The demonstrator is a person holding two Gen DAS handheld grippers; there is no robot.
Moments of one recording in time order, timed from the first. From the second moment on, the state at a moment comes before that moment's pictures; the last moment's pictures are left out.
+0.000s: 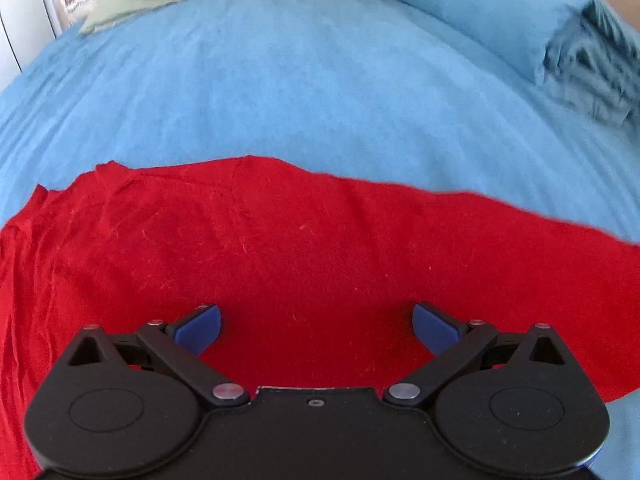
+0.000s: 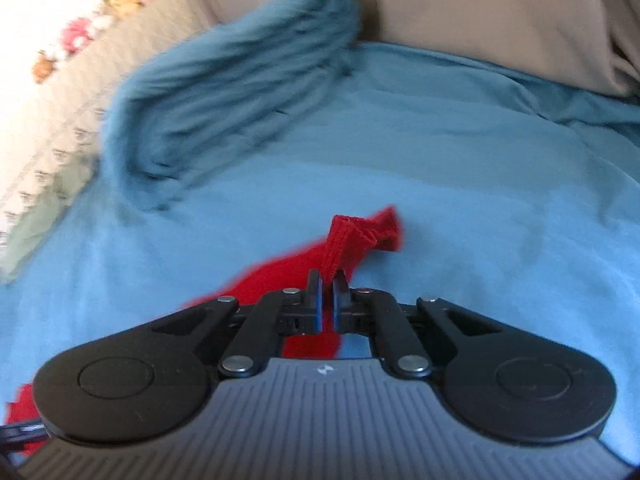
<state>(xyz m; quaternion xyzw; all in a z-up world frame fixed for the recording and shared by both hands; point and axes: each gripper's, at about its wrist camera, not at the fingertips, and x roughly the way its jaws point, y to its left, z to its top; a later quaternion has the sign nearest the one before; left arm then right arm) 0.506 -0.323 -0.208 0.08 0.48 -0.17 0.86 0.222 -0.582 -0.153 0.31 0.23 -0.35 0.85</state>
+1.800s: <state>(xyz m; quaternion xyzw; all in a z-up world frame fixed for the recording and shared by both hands) 0.503 0.020 -0.200 -0.12 0.45 -0.15 0.87 0.371 -0.162 -0.180 0.05 0.33 0.09 0.94</state>
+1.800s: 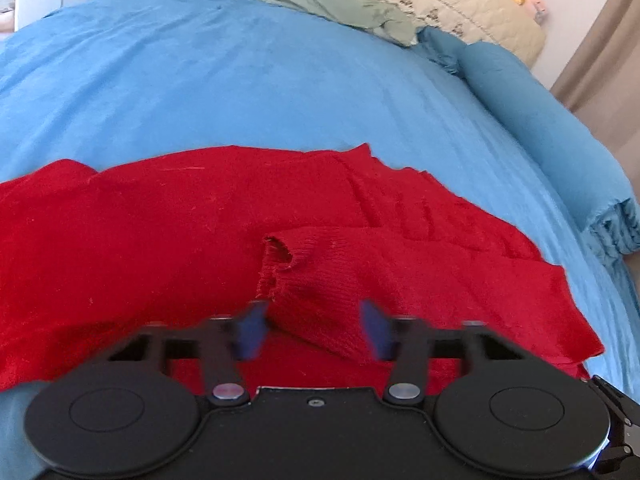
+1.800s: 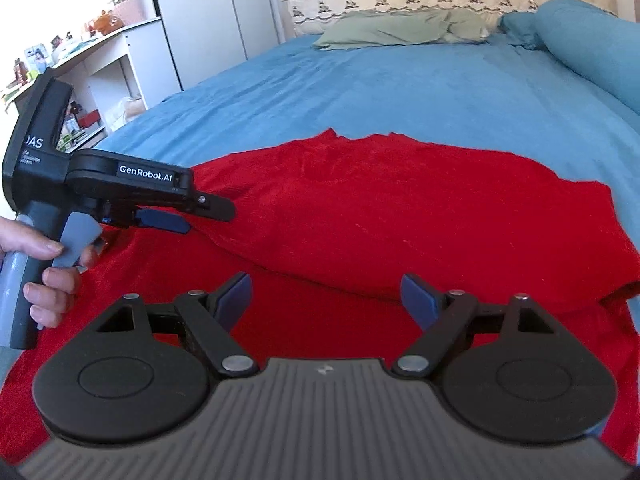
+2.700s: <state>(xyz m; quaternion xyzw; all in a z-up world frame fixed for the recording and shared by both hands) 0.468 0.077 -0.171 -0.09 0.35 -0.06 0.93 0.376 -0.164 -0.171 0.06 0.34 0.07 0.93</state>
